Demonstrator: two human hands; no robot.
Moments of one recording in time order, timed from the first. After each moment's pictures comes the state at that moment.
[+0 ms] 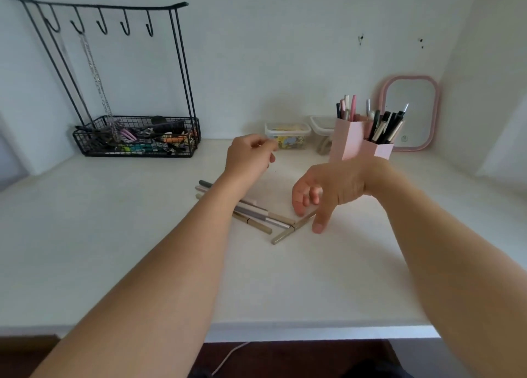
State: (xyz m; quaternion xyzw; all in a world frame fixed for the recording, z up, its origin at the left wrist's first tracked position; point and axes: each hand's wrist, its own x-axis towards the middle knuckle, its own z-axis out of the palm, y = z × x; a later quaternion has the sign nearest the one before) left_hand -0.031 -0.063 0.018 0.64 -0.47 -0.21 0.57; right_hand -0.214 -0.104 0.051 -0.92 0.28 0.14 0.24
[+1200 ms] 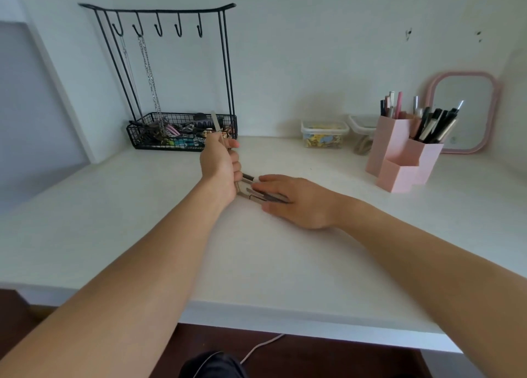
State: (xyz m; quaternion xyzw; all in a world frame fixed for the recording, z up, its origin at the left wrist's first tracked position) left_hand 0.032 -0.005 0.013 0.53 -0.16 -0.32 0.77; right_hand -0.132 -0.049 -0.003 -0.96 0.20 -0.10 0.17
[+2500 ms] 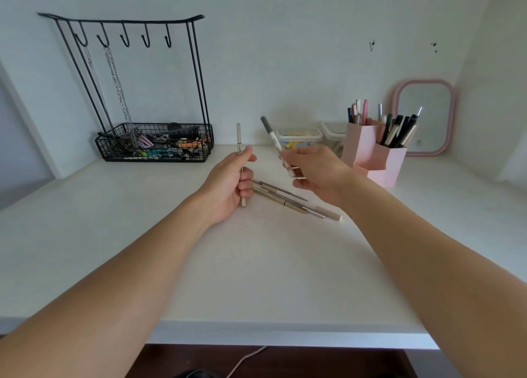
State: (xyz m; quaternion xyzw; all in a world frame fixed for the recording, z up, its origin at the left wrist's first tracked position) left_hand 0.000 -0.018 0.001 0.51 -0.34 -0.44 0.65; right_hand -0.159 -0.095 0.027 -0.68 0.36 -0.33 0.55
